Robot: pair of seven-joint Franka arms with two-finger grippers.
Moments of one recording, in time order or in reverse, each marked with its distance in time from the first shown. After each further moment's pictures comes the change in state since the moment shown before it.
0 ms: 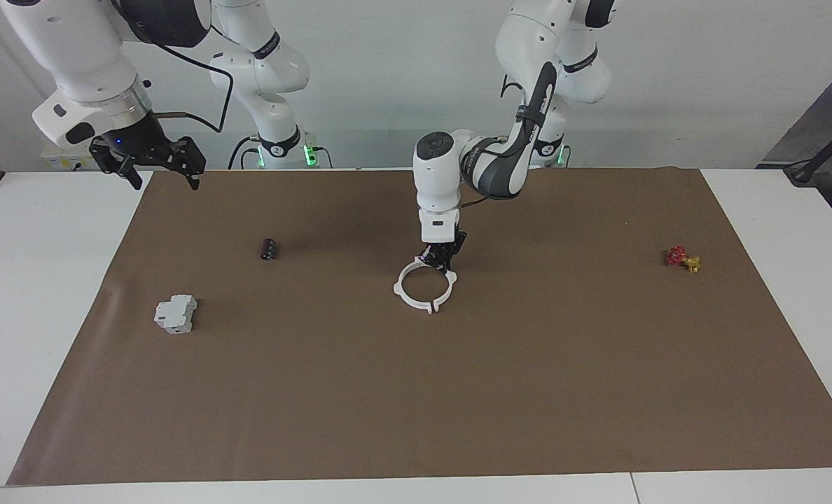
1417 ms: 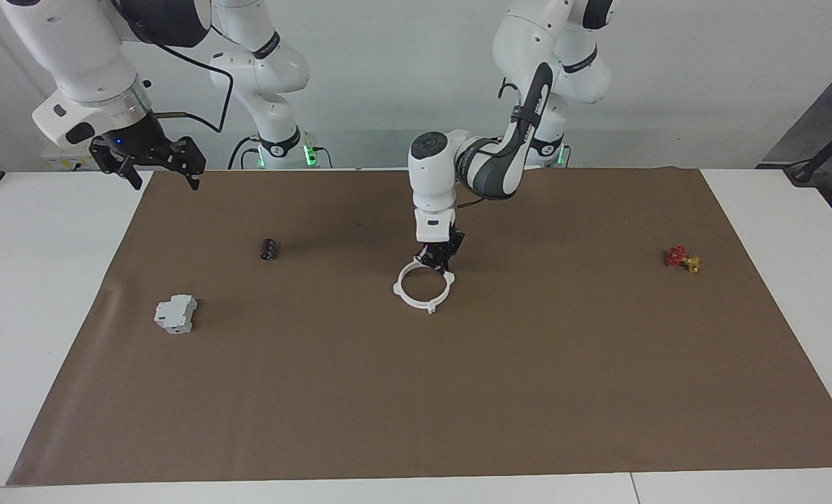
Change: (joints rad) left arm -0.008 0.004 0.000 0.004 0.030 0.000 -0.003; right arm 0.000 0.000 0.000 0.000 0.000 0.000 0.000
